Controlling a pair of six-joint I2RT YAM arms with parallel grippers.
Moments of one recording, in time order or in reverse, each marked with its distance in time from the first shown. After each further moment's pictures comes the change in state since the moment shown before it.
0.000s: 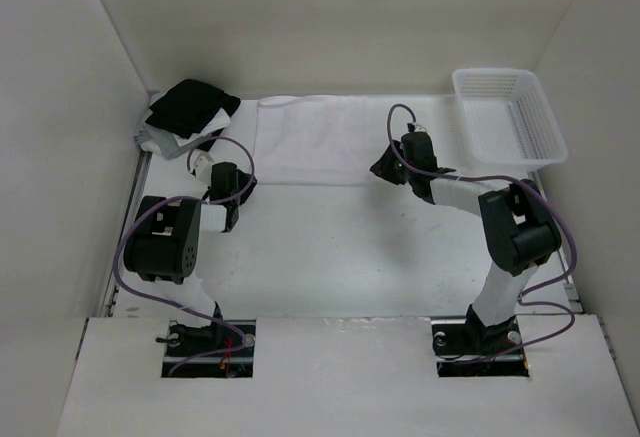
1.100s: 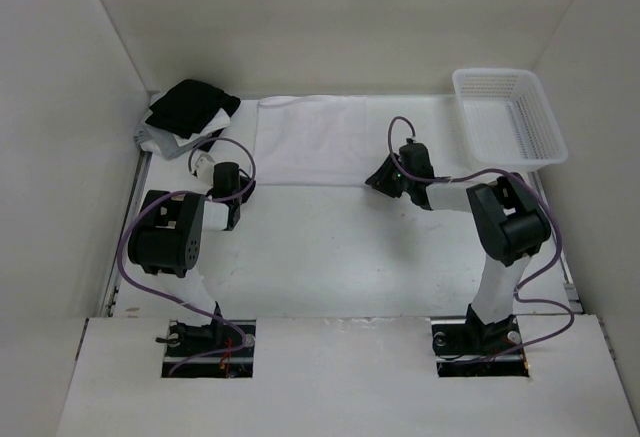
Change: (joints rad) left arm 0.000 0.053 0.019 0.030 -0.011 -0.034; right arm -0.007 0.087 -0.058 0.077 -0.079 0.128
